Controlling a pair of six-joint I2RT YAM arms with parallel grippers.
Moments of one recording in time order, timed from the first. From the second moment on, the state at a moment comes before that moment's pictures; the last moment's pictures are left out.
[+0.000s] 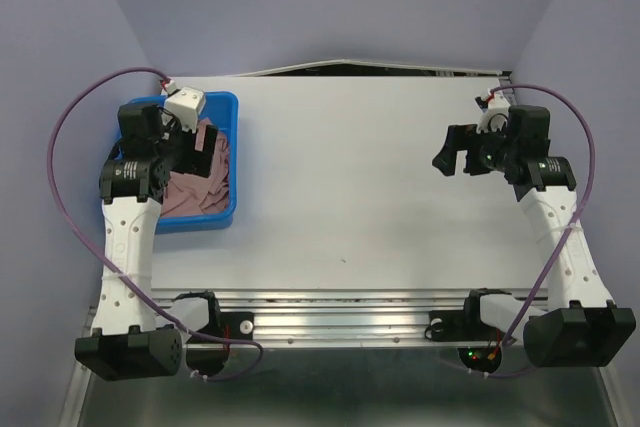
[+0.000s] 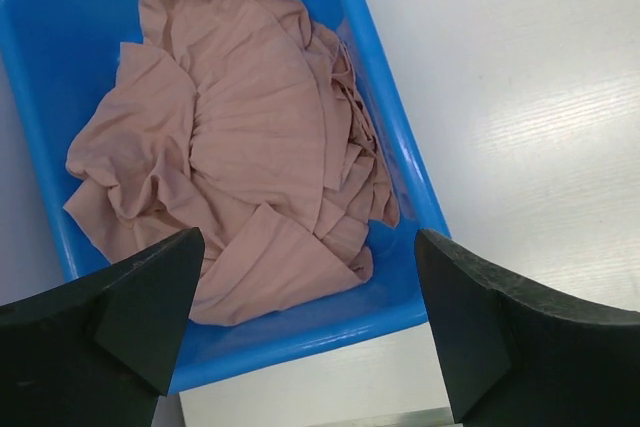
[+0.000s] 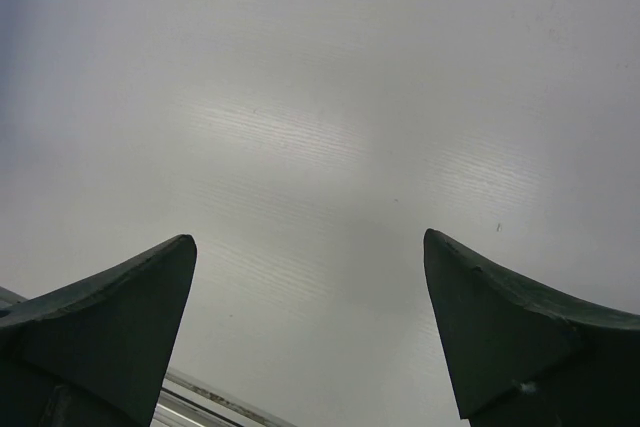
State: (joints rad) left arm 0.05 1.07 1.31 -0.87 0.14 0.30; right arm -0.02 1.12 1.18 -0.72 -0.40 0.01
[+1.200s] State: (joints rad) left arm 0.17 1.76 1.87 -1.13 -0.36 1.23; right arm -0.02 1.16 1.11 -0.71 -0.37 -0.01
